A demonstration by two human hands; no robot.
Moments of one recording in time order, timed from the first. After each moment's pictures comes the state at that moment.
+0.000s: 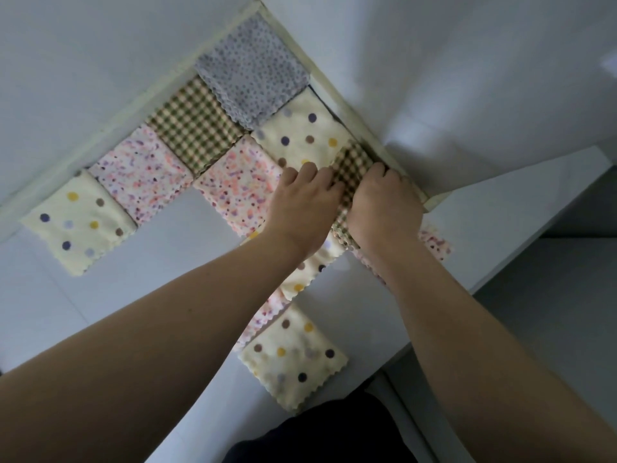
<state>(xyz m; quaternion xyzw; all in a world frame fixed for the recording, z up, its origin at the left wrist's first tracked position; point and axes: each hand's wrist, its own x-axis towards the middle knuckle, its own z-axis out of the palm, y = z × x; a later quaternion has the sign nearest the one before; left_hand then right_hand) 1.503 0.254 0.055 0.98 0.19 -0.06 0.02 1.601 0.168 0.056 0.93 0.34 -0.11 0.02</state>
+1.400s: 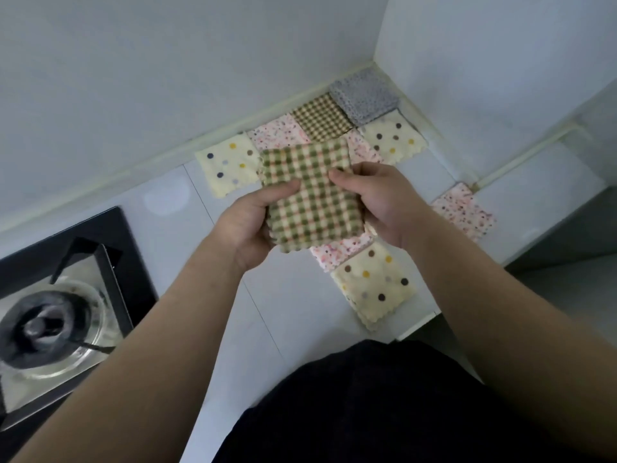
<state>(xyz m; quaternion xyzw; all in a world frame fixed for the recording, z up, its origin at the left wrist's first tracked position) 1.211 0.224 0.191 0.31 0.46 0.17 0.82 1.387 0.151 0.195 0.68 0.17 -0.53 -0.48</state>
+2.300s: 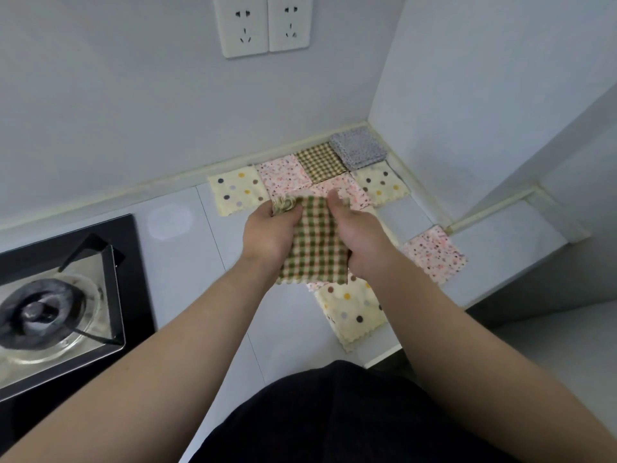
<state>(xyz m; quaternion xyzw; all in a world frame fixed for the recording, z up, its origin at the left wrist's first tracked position) 1.234 0.175 0.197 0.44 0.55 0.30 0.64 1.366 0.132 0.190 0.73 0.15 -0.50 -0.44</state>
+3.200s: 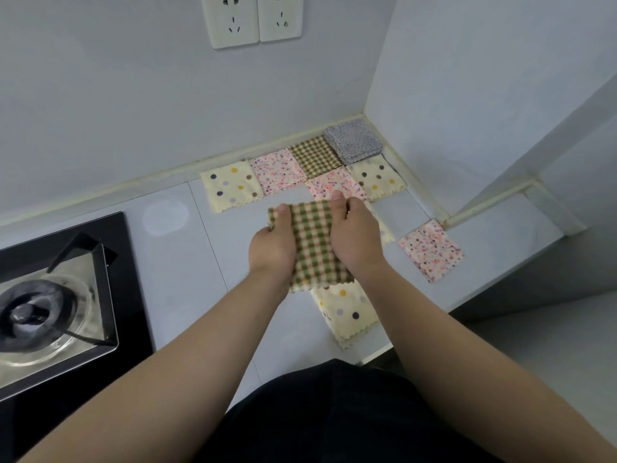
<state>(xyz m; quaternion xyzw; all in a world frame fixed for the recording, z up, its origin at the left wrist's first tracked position) 1.250 0.164 0.165 0.39 0.65 0.24 0.60 1.369 0.125 0.172 0.83 0.36 -0.24 -0.36</state>
